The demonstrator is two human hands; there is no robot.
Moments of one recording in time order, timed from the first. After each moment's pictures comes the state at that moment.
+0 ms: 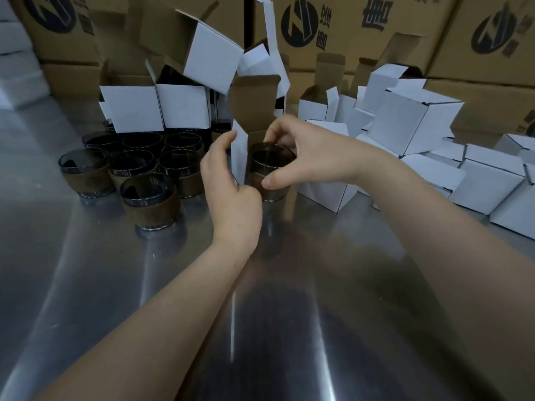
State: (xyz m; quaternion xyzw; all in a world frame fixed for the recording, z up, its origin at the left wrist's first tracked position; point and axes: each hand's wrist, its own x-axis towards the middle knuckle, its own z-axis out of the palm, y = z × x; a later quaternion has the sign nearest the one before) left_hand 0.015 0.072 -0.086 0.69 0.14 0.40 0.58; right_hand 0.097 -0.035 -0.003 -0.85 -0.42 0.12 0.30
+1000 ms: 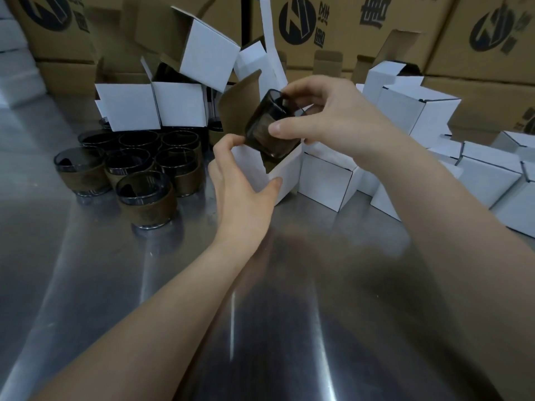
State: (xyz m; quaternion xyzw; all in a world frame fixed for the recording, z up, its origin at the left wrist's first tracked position) left_hand 0.019 0.067 -0.091 0.77 0.11 0.37 0.52; right_hand 0.101 -0.047 0.015 -0.83 -0.34 0.00 0.45
